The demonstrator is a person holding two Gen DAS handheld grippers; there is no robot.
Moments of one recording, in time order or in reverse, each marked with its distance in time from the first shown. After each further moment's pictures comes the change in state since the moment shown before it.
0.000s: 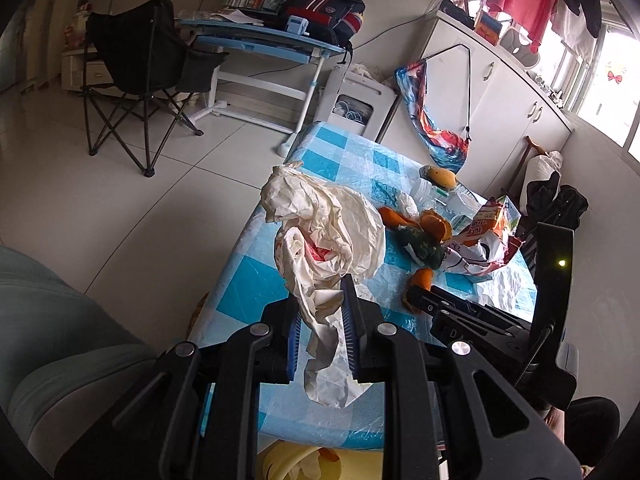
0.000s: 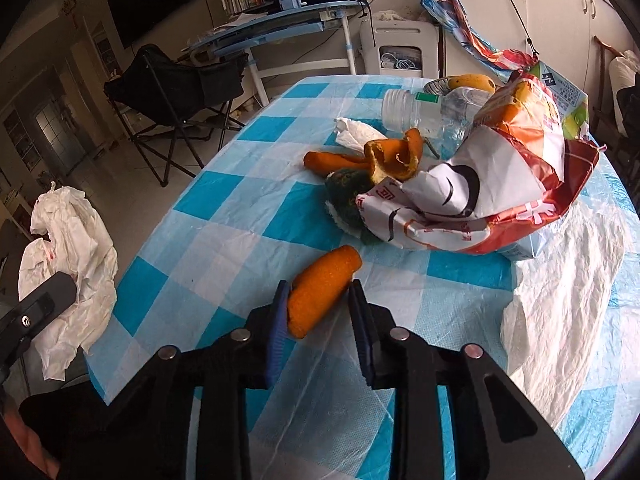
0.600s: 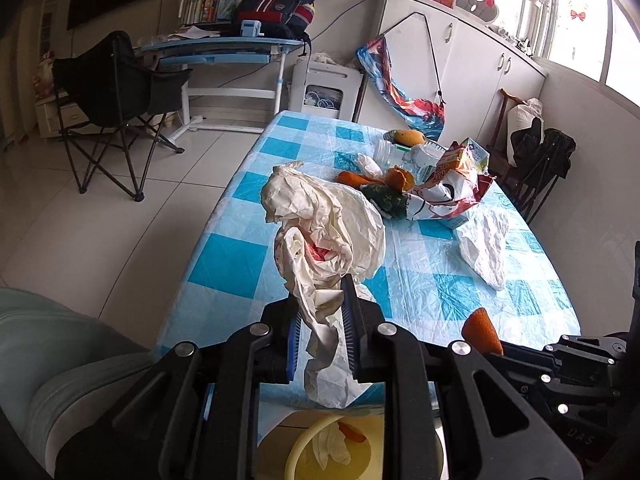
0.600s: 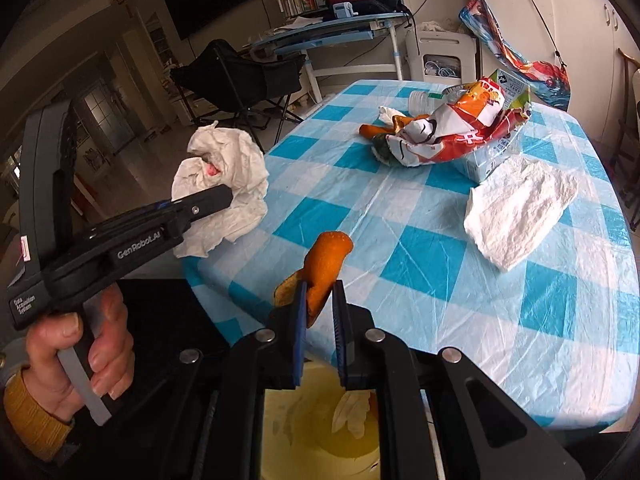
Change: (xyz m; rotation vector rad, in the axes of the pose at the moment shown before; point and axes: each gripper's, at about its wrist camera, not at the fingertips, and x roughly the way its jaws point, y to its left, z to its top) left arm -0.017 -0.043 -0.036 0.205 0.021 0.009; right arm -0.106 0.008 -0.082 -0.096 0.028 0.177
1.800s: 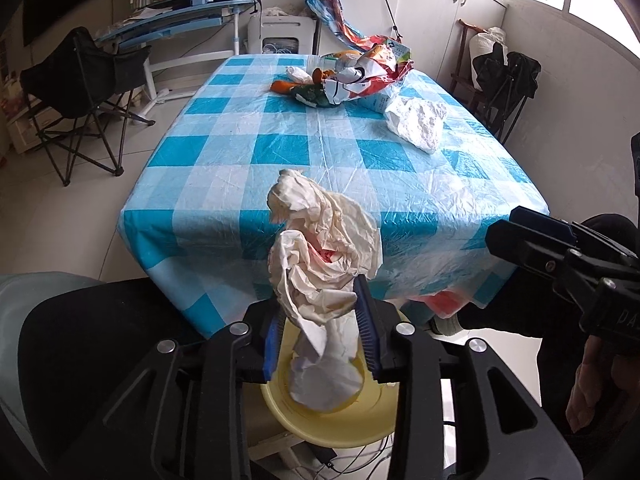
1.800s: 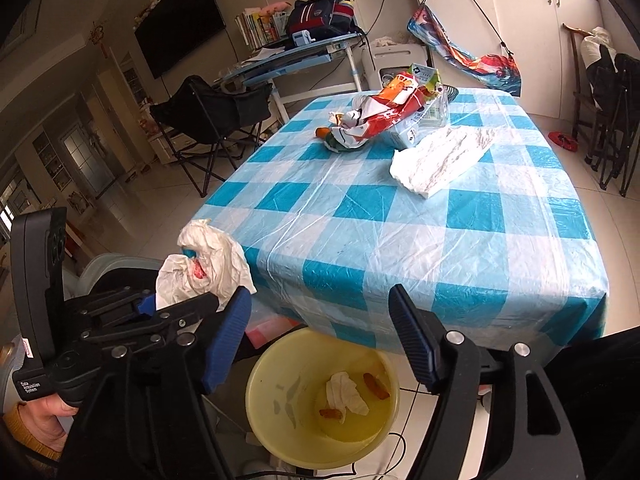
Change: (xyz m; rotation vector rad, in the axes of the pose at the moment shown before) left arm -0.048 -0.048 -0.088 0.149 0.178 -0.042; right arm -0.051 -0.023 -0.049 0.146 -0.154 -0.084
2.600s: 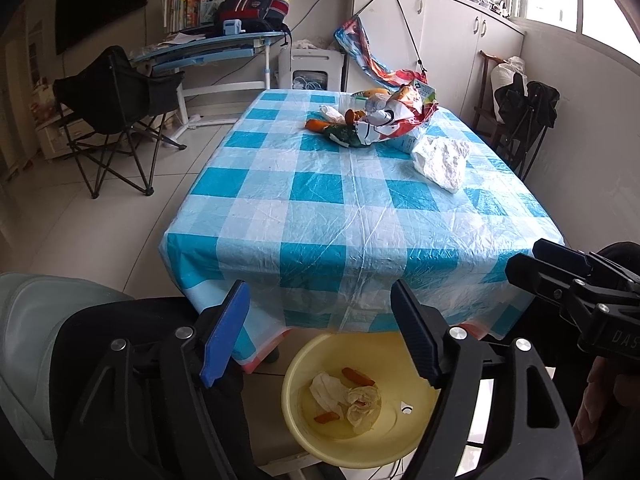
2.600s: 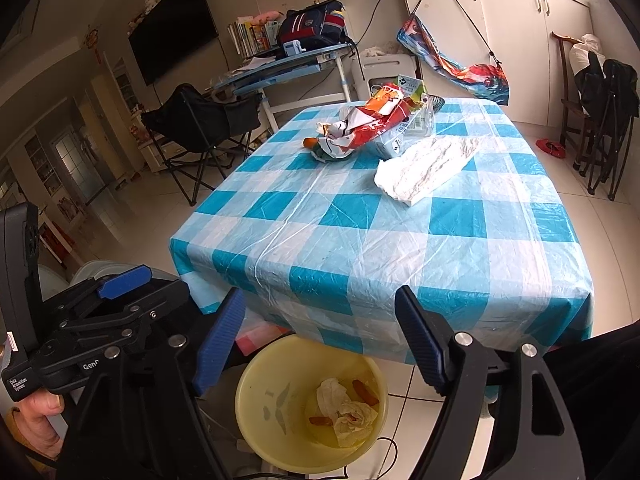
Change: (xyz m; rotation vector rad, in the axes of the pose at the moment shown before) left arm -0.025 0.010 0.003 -0.043 -0.135 0.091; right arm -0.007 -0.001 -0.005 -0.020 -0.035 -0.037
